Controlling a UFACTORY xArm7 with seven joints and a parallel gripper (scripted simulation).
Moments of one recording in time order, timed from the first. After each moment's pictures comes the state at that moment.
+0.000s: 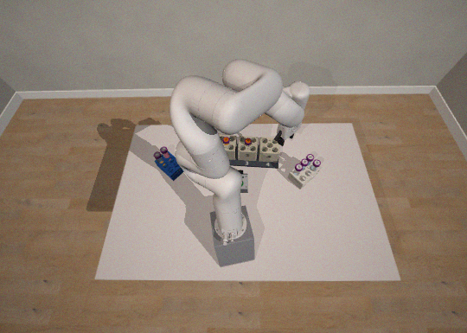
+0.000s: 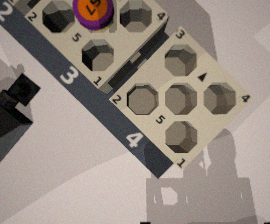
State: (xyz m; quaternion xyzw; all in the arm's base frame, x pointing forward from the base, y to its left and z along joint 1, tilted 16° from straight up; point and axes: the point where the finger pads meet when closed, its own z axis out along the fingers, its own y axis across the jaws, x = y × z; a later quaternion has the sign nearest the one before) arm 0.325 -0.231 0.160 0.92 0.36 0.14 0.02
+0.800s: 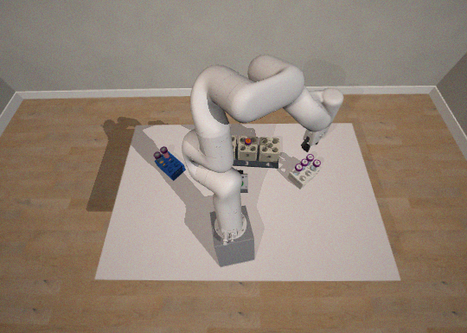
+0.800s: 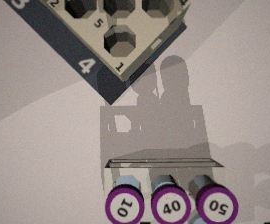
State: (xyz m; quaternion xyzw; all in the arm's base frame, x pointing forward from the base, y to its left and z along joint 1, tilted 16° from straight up) arm 0.299 -0.334 0.147 0.92 0.36 0.13 0.02
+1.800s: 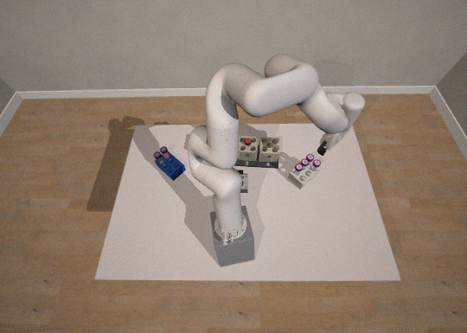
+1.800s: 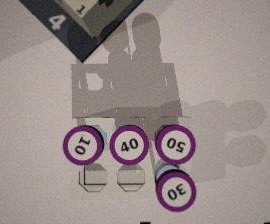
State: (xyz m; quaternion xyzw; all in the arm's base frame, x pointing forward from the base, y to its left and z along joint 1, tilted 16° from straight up) arm 0.285 -0.397 0.137 0.92 0.36 0.14 0.02
